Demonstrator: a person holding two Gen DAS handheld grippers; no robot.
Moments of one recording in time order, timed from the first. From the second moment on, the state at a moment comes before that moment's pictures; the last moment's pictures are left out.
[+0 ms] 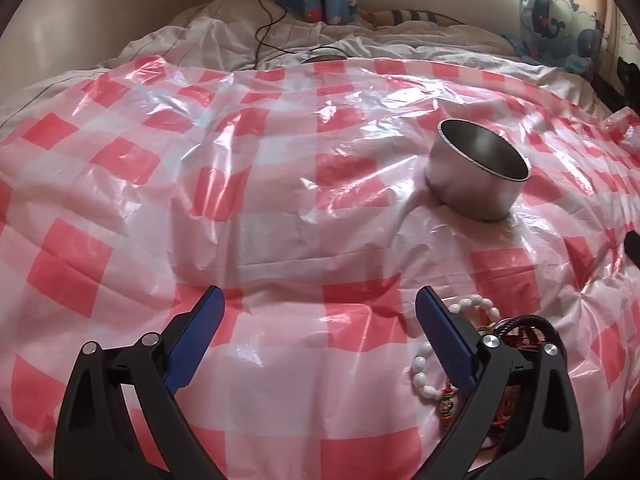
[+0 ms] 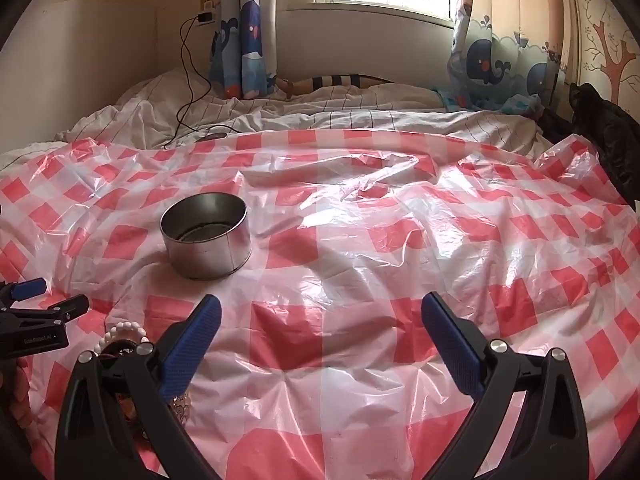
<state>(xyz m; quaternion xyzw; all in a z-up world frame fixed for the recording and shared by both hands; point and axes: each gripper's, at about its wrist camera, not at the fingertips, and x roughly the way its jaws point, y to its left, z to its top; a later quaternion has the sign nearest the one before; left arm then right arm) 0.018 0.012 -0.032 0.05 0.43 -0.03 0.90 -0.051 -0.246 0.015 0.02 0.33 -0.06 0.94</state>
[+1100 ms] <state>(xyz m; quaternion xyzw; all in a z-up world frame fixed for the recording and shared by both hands) 0.020 0.001 -0.030 0.05 0.42 -0.01 0.90 -0.048 -0.238 0.004 0.02 0.36 -0.05 0.93</state>
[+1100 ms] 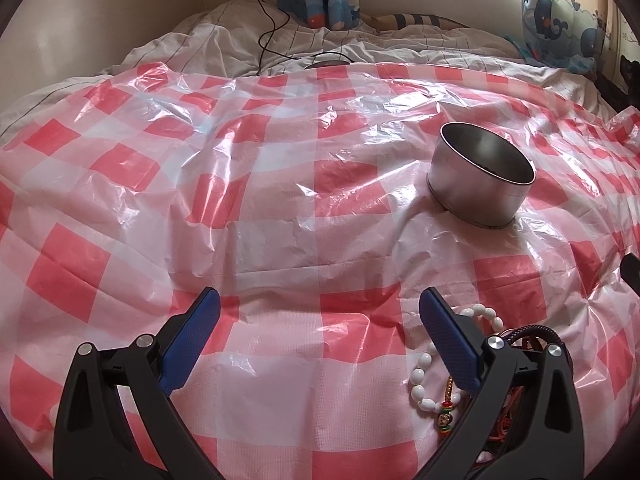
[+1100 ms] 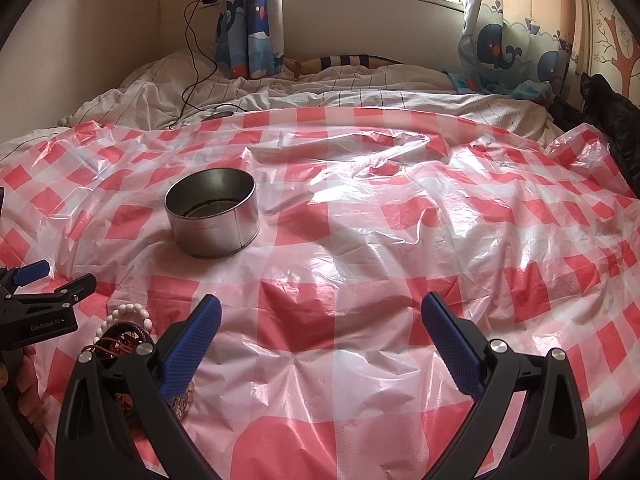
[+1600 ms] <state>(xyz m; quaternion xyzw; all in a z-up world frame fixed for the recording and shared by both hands) 0.023 0.000 -0.031 0.05 0.43 -0.01 0.90 -0.049 -0.234 0.003 0.02 0.37 -0.04 0.93</state>
